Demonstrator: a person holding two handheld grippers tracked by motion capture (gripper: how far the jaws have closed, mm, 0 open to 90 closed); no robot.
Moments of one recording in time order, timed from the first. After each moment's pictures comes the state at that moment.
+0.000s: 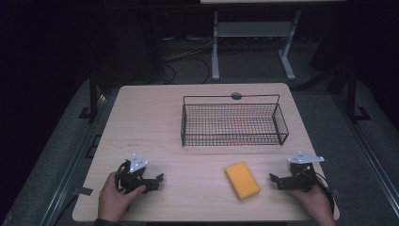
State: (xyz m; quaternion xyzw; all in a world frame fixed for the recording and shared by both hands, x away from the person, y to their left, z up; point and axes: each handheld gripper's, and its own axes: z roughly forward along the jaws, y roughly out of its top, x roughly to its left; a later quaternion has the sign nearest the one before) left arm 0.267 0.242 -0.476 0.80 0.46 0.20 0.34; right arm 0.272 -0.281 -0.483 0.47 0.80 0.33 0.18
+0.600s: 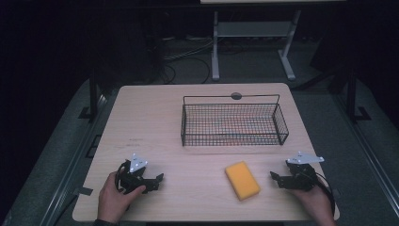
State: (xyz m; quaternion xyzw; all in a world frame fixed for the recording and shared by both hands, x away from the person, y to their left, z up) left arm 0.267 0.242 -0.475 0.80 0.46 0.20 0.34; right arm 0.268 -0.277 -0.475 0.45 0.81 0.33 0.19
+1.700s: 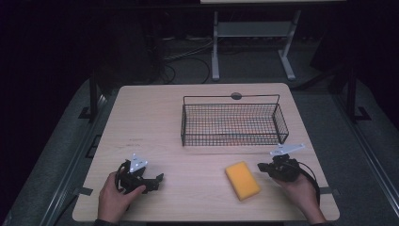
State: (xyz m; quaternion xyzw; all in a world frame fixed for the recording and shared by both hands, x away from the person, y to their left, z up) left arm 0.267 0.242 -0.475 0.80 0.46 0.20 0.34; right arm 0.290 -0.230 -0.451 0.40 0.84 0.35 0.09
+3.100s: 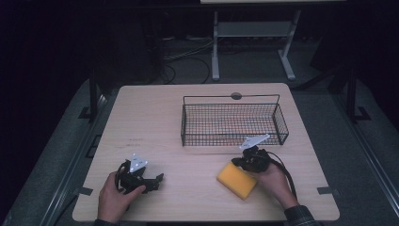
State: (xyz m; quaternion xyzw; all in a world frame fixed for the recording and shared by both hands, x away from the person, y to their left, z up) left arm 0.267 0.242 -0.475 0.80 0.46 0.20 0.34; right arm 0.322 -0.157 -0.450 0.32 0.88 0.35 0.07
